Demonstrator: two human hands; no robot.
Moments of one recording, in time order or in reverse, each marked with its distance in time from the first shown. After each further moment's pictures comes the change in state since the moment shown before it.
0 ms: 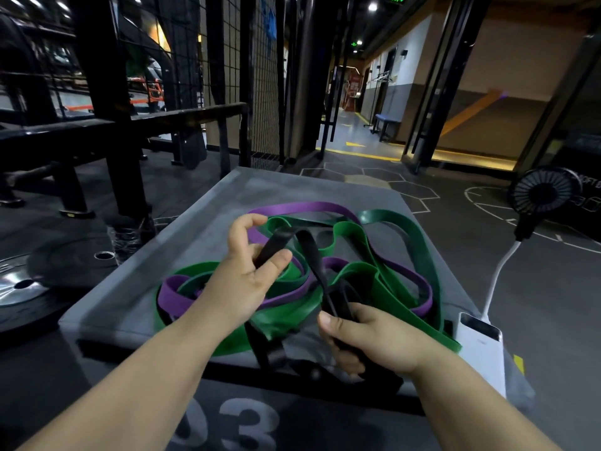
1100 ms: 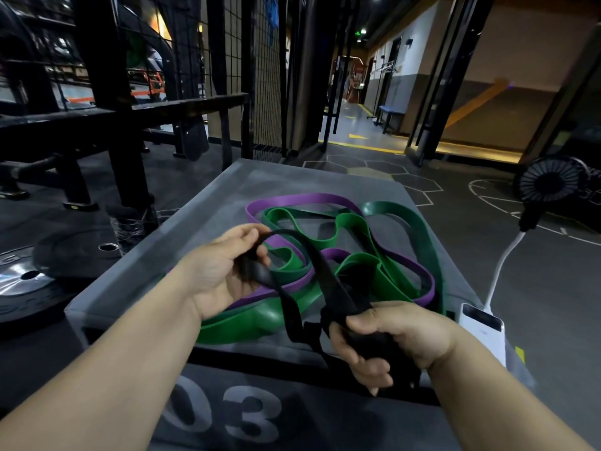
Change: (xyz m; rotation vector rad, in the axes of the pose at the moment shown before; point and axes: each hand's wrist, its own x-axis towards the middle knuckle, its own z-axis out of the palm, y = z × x) left_hand 0.009 0.001 -0.020 -0.759 -0.020 -0.518; right_hand -0.011 0.004 -0.024 0.223 -0.492 0.063
